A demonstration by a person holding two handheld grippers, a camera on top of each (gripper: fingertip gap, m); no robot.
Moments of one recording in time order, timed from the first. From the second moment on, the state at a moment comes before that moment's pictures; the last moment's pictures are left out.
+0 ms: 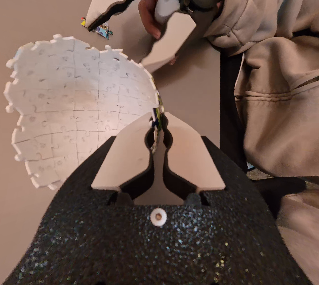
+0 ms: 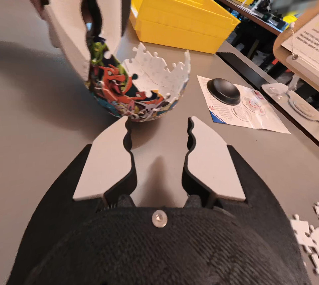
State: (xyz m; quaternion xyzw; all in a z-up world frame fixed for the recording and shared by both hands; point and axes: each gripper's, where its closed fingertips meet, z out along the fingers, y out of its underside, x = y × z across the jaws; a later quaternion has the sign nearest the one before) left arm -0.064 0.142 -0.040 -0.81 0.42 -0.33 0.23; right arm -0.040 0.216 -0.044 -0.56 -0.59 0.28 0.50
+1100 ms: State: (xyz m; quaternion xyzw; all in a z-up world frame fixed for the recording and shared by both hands) left arm -0.068 0.146 -0.044 -0.81 0.47 -0.30 0.18; right arm -0.072 0.174 -0.024 -0.37 -0.72 0.29 0.51
